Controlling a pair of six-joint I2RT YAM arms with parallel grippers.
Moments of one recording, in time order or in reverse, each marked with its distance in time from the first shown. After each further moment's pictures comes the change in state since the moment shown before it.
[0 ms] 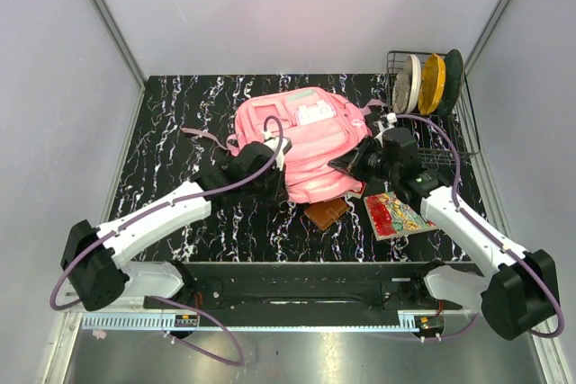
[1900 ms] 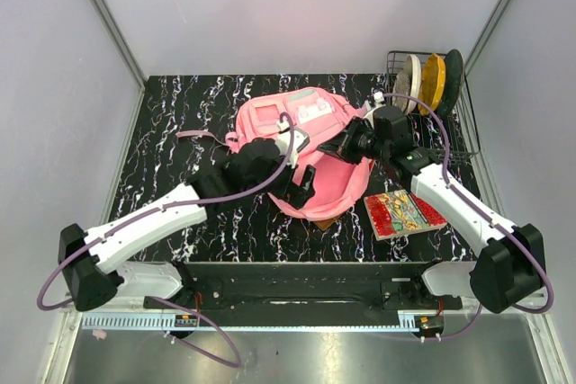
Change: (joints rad) left arm -0.097 -0.075 0.085 0.074 -0.076 0.190; right arm 0.013 0.163 0.206 -0.012 -0.082 -0.054
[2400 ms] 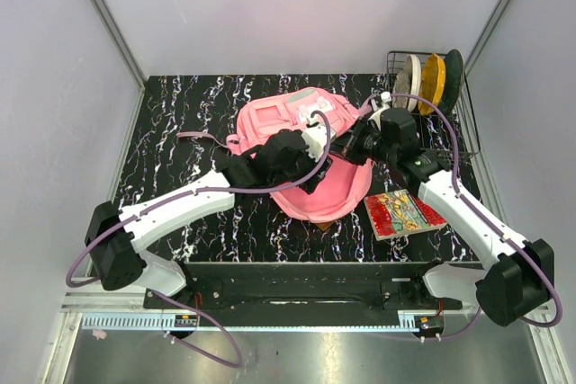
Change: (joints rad) left arm -0.020 0.206 0.119 0.113 -0.069 0.209; right arm 0.000 -0.075 -0.005 -0.029 0.019 0.000
